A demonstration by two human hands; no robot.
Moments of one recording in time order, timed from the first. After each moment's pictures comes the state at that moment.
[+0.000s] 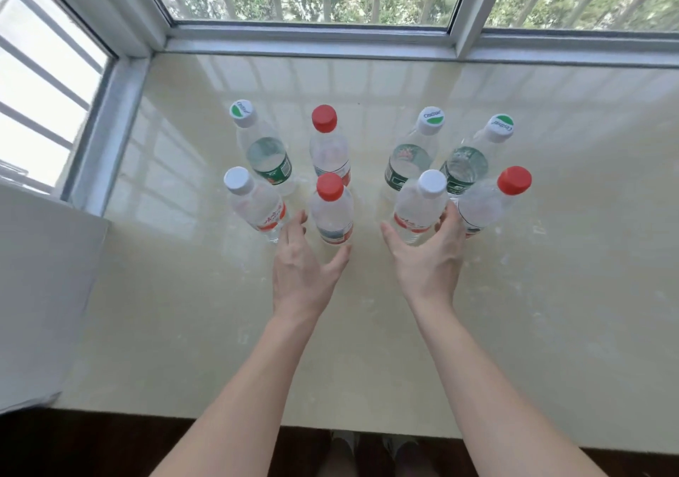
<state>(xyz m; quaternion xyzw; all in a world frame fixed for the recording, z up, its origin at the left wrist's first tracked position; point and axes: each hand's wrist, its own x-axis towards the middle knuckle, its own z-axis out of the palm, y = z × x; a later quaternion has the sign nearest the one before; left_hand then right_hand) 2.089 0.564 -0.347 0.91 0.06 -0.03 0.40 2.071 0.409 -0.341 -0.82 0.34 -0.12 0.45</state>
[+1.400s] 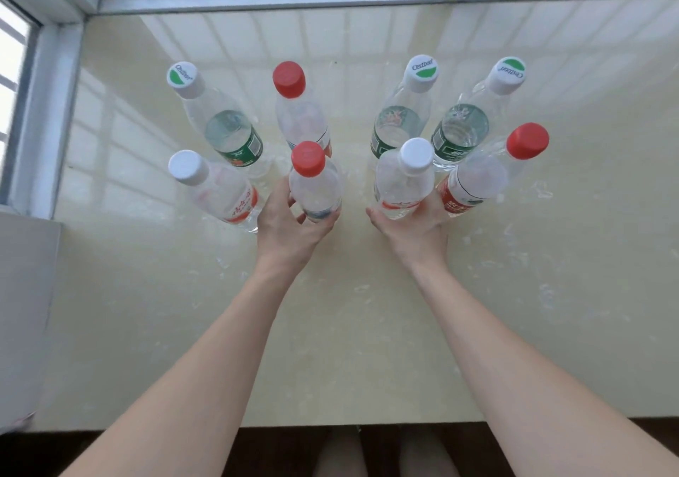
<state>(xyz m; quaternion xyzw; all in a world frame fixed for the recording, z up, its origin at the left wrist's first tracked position) 2.136 0.559 -0.375 0.84 0.06 -0.11 0.54 2.092 0.389 -0.406 -0.83 0.34 -0.05 0.45</state>
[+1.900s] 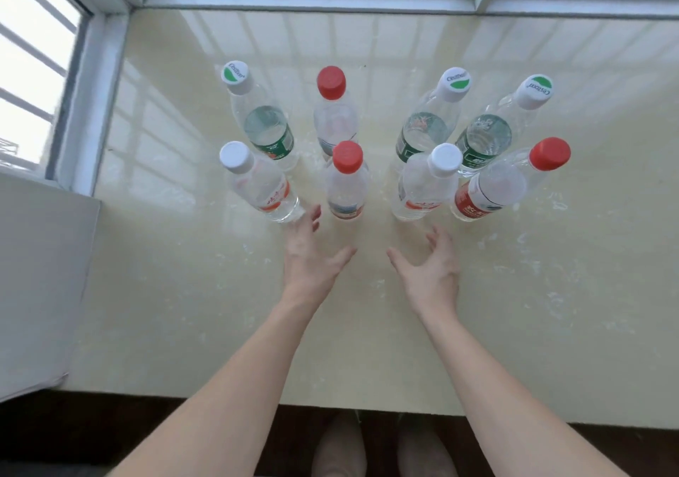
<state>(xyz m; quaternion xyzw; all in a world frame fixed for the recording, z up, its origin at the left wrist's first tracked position) 2.088 0.578 -0.393 0.86 0.09 -0.16 0.48 2.032 0.411 -0.408 -0.80 0.38 0.03 0.46</state>
